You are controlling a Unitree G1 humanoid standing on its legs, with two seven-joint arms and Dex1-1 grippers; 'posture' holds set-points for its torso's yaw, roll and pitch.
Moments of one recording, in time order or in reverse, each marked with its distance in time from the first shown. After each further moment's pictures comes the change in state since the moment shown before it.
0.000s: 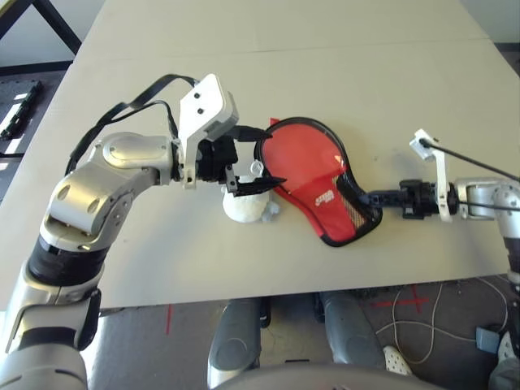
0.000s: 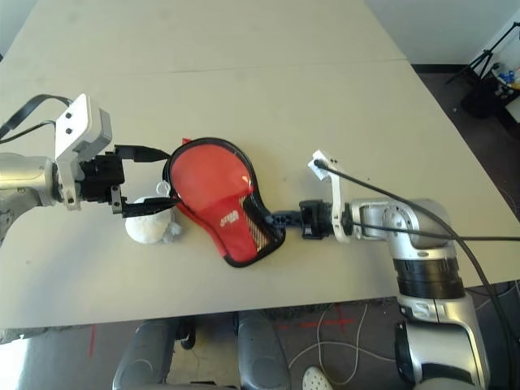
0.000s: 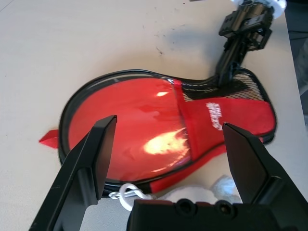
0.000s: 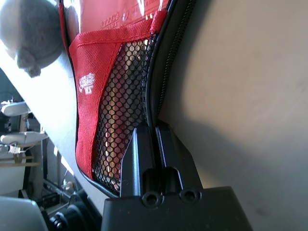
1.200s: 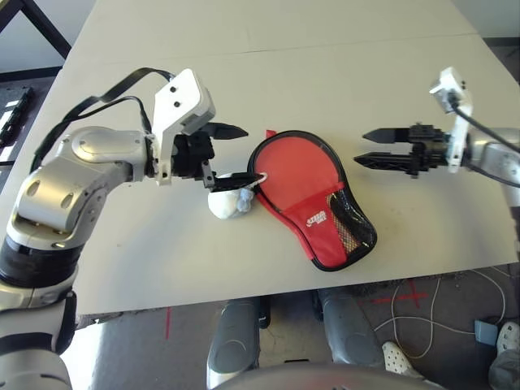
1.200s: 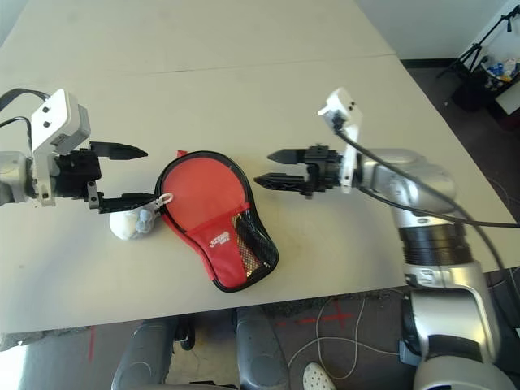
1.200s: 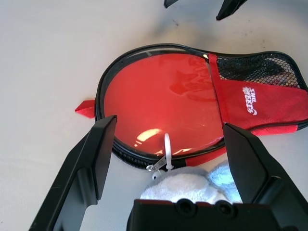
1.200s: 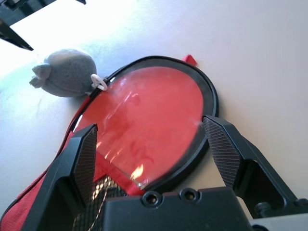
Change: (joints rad) left arm 0.035 0.130 0.068 0.030 -0.007 0.036 -0.048; right arm -0.316 0.056 0.187 0.306 -0.274 -0.859 0.309
